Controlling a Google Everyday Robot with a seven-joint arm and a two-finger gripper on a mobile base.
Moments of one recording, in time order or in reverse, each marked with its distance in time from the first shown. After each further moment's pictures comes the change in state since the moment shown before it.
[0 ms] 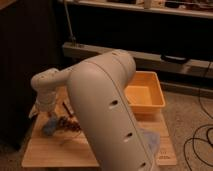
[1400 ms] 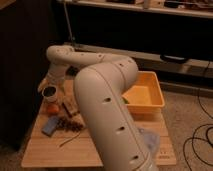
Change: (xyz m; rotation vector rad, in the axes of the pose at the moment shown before) arm -0.114 -0.020 -0.072 -0.058 -0.029 -0.041
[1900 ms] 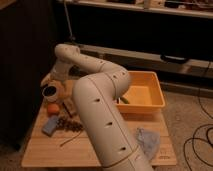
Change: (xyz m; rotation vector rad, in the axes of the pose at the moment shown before) arm -0.068 -0.006 0.018 -0.091 0.018 -0.018
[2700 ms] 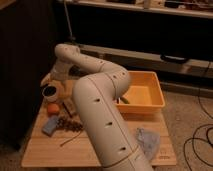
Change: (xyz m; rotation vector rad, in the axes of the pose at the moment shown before) arm -0.003 0.000 0.001 -0.014 0.005 -0.001
